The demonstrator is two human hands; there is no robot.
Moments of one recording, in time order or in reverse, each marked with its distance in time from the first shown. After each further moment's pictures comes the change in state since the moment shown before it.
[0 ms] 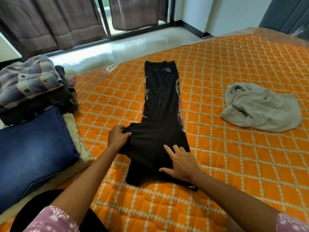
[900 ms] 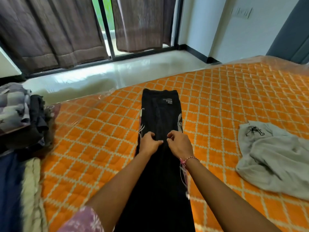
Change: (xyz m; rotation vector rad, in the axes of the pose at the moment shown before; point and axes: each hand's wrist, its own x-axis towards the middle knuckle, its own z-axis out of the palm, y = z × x) left_hand 0.135 0.143 0.098 -0.159 -0.156 0.021; right_hand 0.215 0.087 -0.091 0.670 0.329 0.363
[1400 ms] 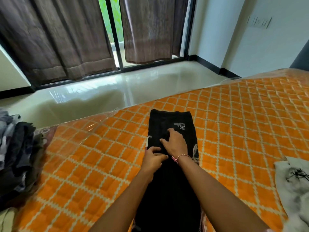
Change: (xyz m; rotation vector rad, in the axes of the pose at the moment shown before) left_hand 0.090 0.026 -0.017 -0.550 -0.099 -0.213; right_hand 0.166 -0.033 0.048 -0.017 -0.019 -0.061
